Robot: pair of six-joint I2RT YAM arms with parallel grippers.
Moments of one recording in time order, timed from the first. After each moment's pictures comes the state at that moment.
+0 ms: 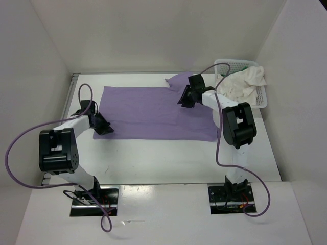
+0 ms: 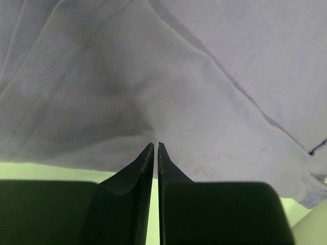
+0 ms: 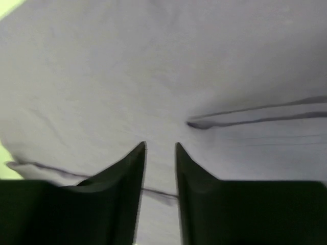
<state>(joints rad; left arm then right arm) 0.13 1.61 0.88 -0.38 0.24 -0.66 0.31 2.04 1.50 -0.34 -0.11 0.75</state>
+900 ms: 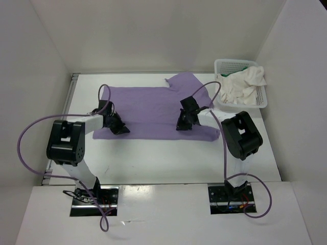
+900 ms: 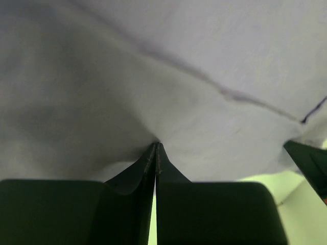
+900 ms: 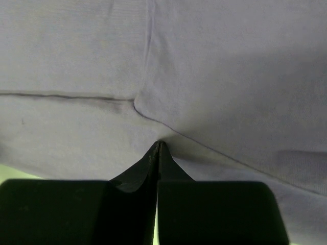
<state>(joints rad) -0.07 1.75 0.94 -0.30 0.30 -0.74 0.47 1.86 1.12 -0.30 -0.07 0.75</state>
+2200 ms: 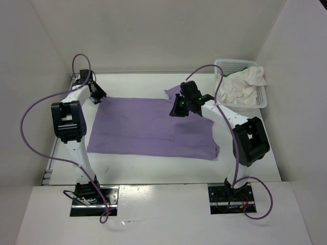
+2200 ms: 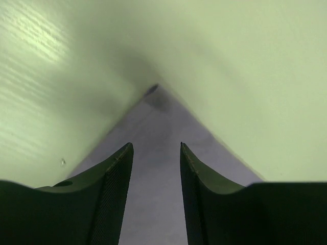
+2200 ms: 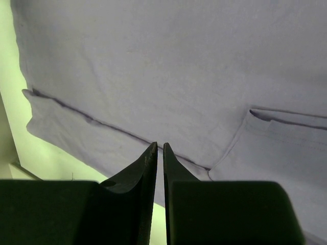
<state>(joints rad) 0.16 2.15 1.68 -0.46 0.01 -0.66 0.49 1.74 1.30 -0.40 -0.18 0.65</state>
